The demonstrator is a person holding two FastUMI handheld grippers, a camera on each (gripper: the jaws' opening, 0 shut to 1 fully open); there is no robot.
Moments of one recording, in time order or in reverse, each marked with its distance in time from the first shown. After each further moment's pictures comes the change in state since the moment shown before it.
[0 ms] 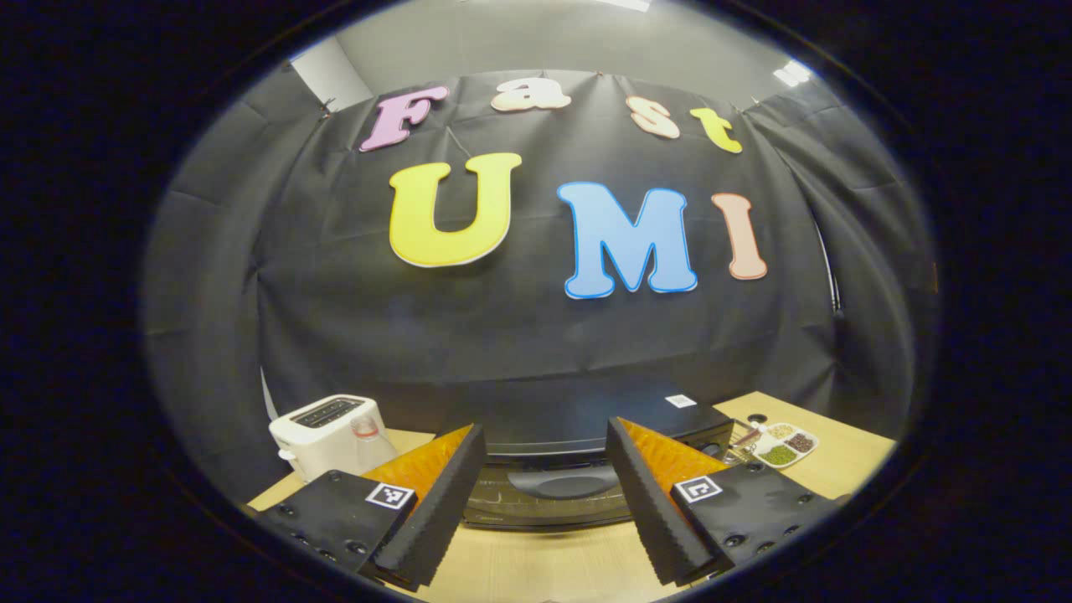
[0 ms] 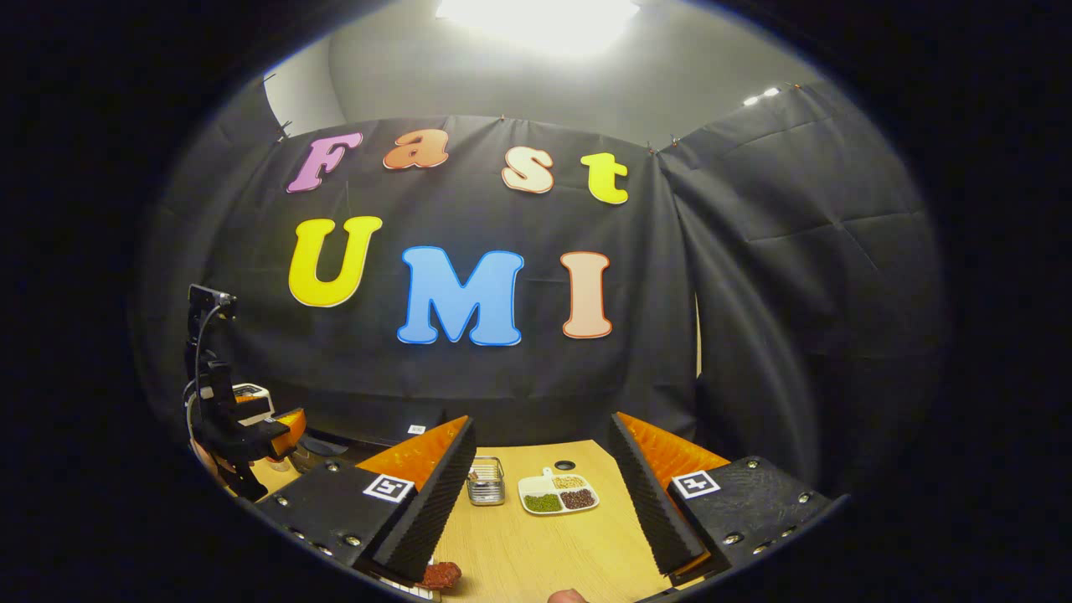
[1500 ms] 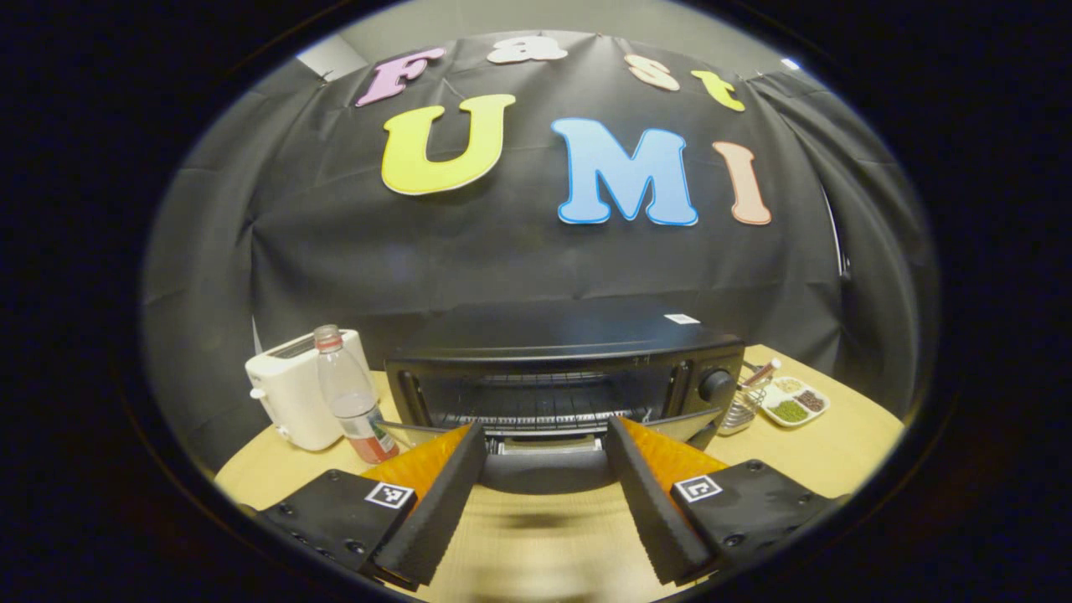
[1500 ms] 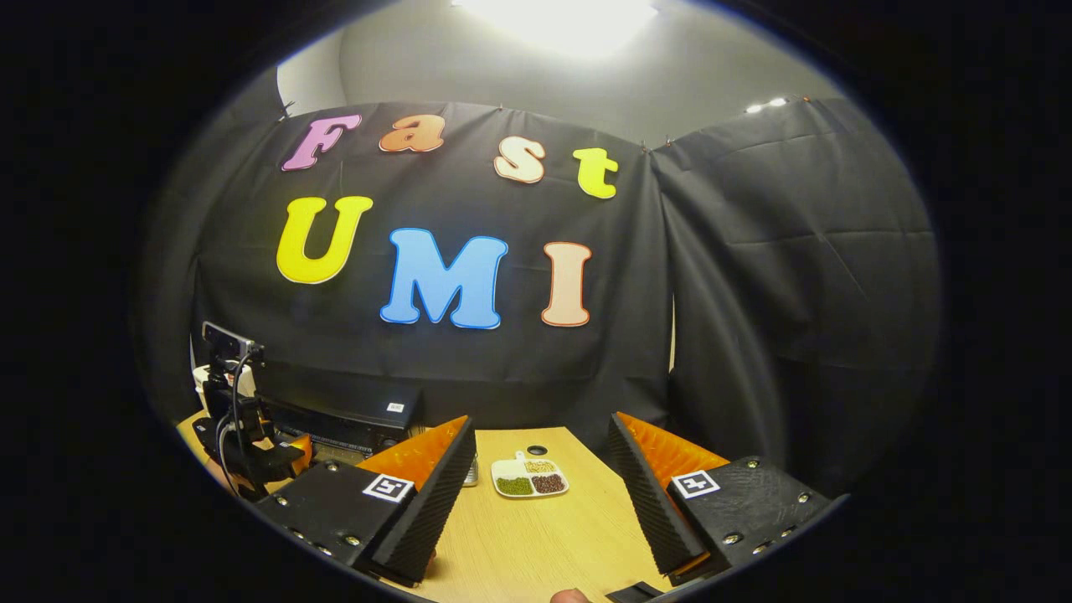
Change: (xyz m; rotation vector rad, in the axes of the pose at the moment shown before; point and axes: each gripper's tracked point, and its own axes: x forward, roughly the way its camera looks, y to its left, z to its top) left arm -0.011 -0.024 -0.093 -0.011 0.155 0.028; right arm -0.029 -0.015 -0.007 -0.052 0.038 -0.047
